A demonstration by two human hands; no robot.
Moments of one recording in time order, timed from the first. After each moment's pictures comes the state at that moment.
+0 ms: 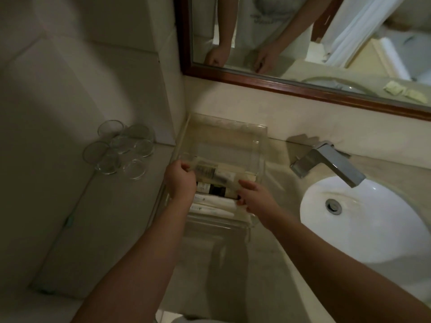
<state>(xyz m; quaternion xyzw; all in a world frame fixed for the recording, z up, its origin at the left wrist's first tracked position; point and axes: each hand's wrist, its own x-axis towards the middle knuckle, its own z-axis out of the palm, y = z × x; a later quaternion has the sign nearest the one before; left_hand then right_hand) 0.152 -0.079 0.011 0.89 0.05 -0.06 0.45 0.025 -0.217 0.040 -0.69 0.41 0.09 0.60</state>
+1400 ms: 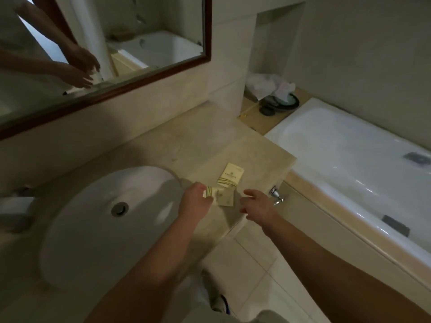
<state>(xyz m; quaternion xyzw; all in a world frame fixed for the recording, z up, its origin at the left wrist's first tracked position) -0.397 -0.510 0.026 0.75 -0.51 -0.33 0.26 -0.576 -0.511 0.053 -0.42 0.69 -0.24 0.54</state>
